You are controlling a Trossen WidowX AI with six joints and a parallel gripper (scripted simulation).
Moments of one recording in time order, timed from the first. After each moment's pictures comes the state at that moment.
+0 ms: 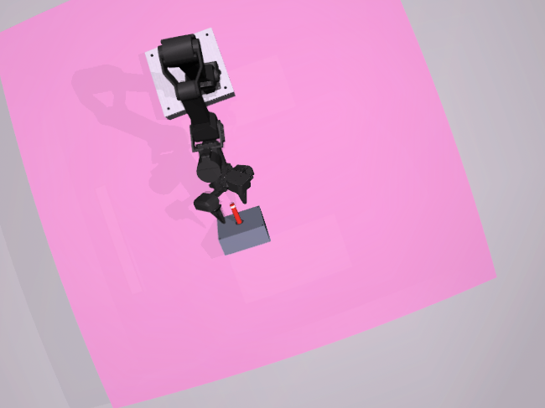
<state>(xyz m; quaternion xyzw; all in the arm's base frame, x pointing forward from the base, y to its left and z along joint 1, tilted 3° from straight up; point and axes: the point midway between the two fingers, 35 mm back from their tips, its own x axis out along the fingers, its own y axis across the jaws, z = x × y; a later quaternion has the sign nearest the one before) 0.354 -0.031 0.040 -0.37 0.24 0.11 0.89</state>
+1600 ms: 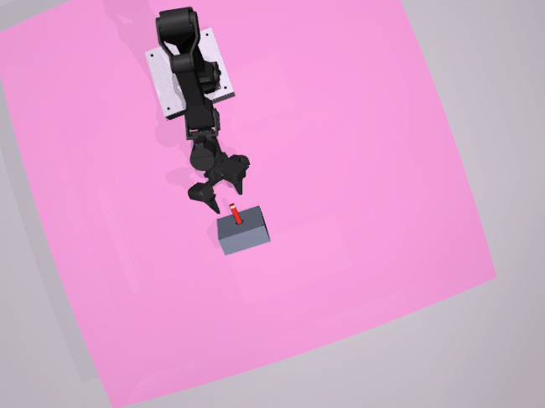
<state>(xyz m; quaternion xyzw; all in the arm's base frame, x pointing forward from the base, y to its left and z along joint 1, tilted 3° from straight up) 0.327 -0.034 0.062 -0.37 0.24 0.10 0.89</state>
